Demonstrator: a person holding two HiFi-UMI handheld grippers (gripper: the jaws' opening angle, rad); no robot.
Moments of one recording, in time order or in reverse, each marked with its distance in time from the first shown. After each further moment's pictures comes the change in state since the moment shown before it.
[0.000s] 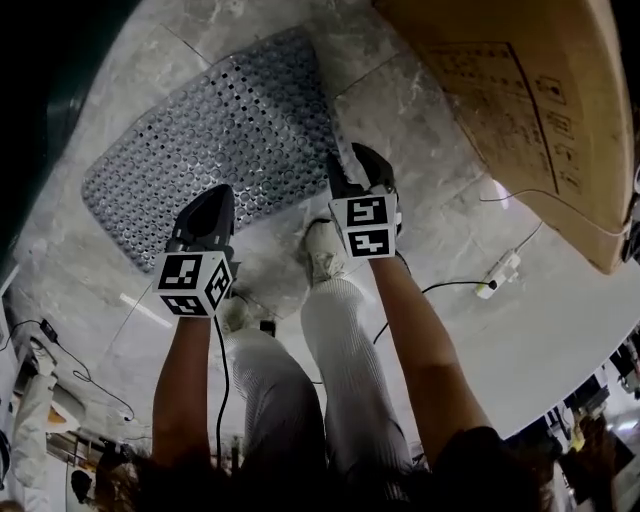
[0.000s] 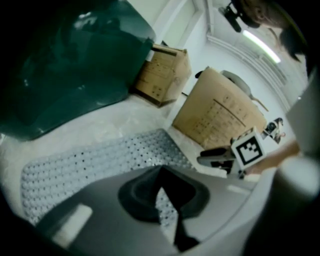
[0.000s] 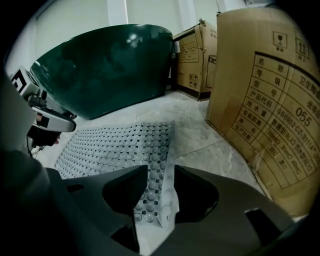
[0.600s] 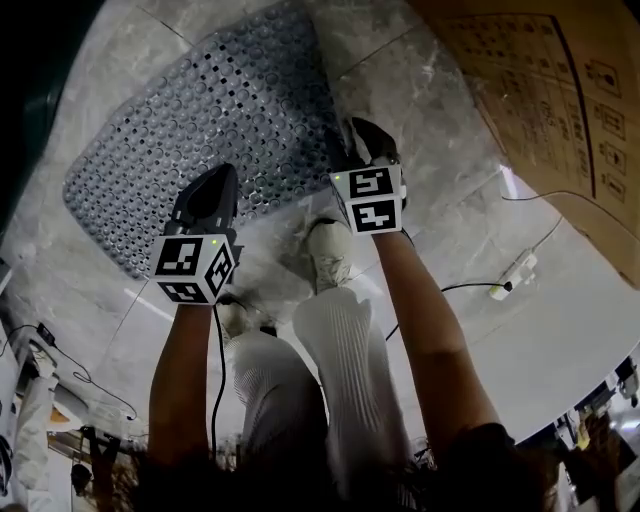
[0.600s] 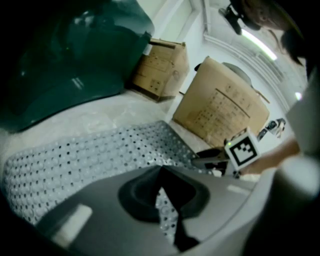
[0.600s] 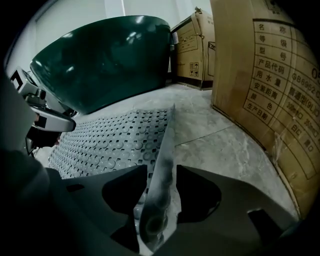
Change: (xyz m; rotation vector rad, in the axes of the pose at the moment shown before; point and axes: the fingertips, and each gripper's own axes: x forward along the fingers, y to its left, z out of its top) left arm 0.053 -0.002 -0.027 0.032 -0.024 -0.017; right arm 0.056 -0.014 -0.035 0.007 -0.009 0.040
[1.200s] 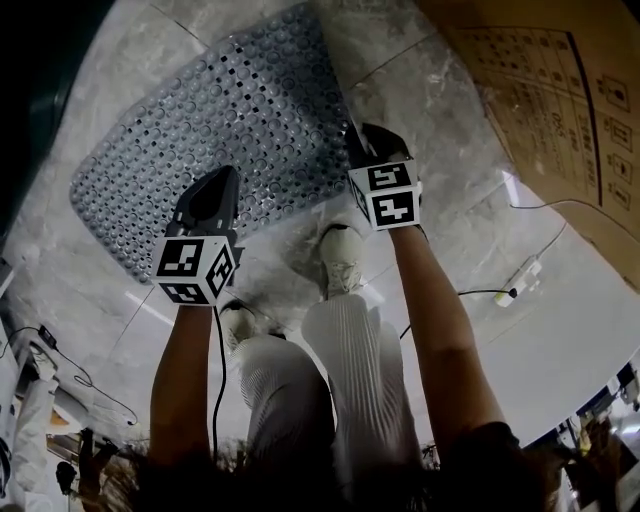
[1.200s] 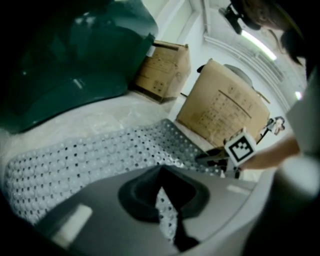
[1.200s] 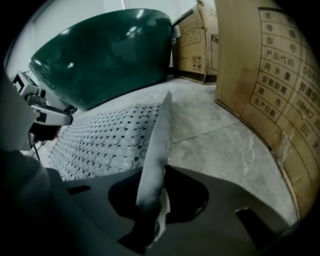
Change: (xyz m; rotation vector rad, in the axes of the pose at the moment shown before) left arm -0.005 0.027 -0.003 0.004 -0.011 0.008; right arm 0.016 -0.005 -0.004 -0.012 0.047 0.022
